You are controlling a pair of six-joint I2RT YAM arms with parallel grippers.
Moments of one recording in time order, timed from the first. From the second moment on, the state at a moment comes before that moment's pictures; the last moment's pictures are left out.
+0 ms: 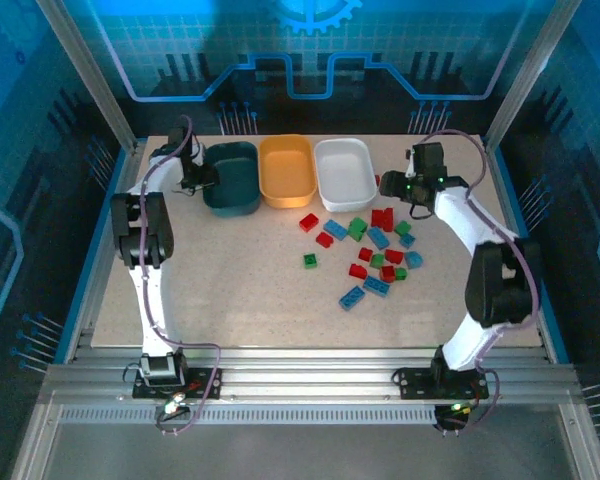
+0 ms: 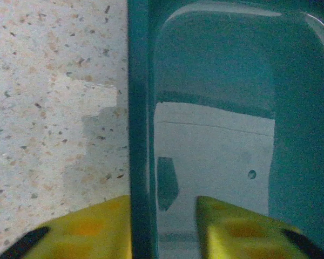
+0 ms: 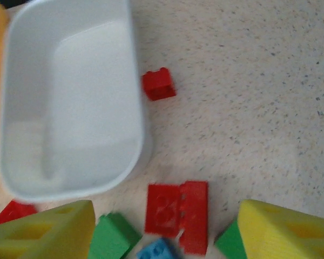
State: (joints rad) left arm 0.11 2.31 1.90 -0.67 0.20 -0.17; right arm 0.09 1.75 1.33 -0.44 -0.07 0.33
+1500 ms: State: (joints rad) left arm -0.07 1.37 0.92 -0.36 0.23 -0.65; right arm 0.05 2.13 1.58 -0.70 -0.17 0.30
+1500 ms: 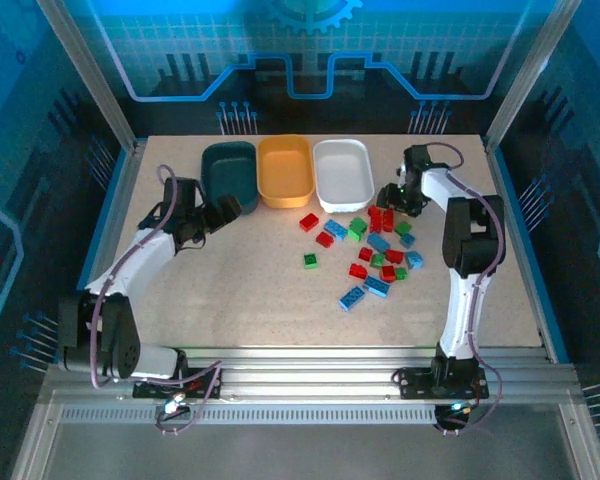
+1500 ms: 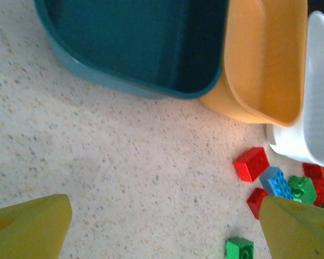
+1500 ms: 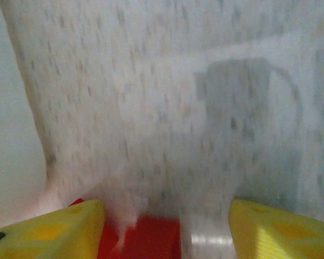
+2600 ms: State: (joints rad) left arm -0.30 1.28 0.72 -0.23 0.30 -0.75; right arm 0.12 1.93 1.47 -0.69 -0.05 0.28
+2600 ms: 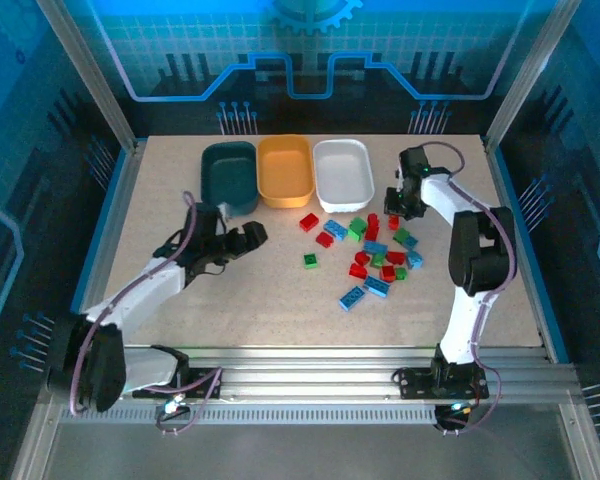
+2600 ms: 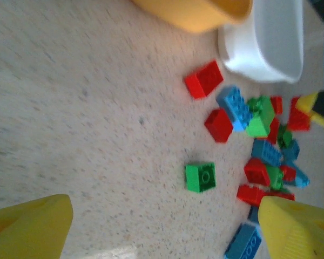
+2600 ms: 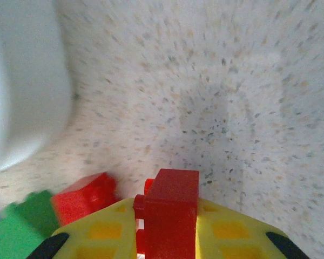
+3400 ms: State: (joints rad) left arm -0.67 1.91 1.21 -0.43 0.11 -0.74; right arm 0.26 2.19 2.02 -0.81 -0.08 0.23
